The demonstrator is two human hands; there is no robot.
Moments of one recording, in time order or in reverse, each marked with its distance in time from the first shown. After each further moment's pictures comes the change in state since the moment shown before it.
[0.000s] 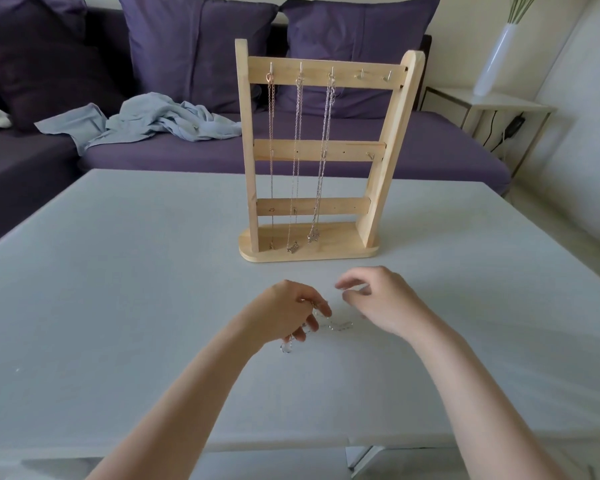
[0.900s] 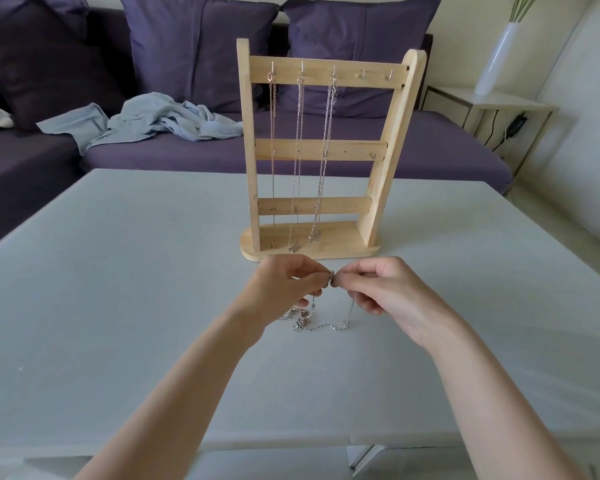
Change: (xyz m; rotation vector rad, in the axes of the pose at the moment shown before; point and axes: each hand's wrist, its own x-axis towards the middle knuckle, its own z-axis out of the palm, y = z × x) left_hand -0.006 0.009 -0.010 -0.296 0.175 0.205; right_hand -0.006 -0.011 -0.010 0.538 -0.050 0.039
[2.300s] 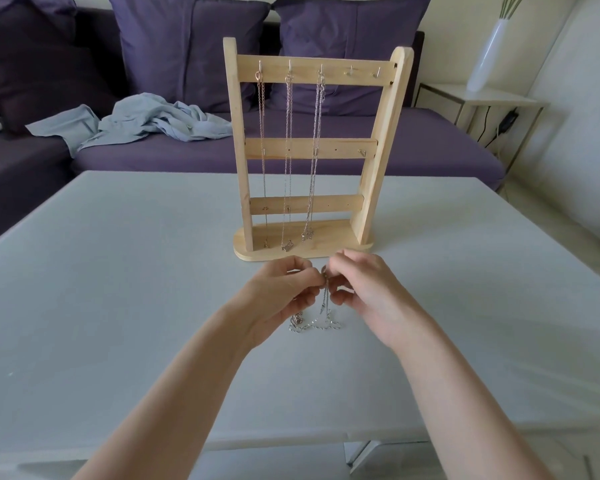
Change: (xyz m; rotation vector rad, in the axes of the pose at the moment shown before) left_hand 0.002 0.000 0.008 -0.432 -0.096 -0.172; right_hand 0.004 -0.005 0.021 0.254 0.063 -0.014
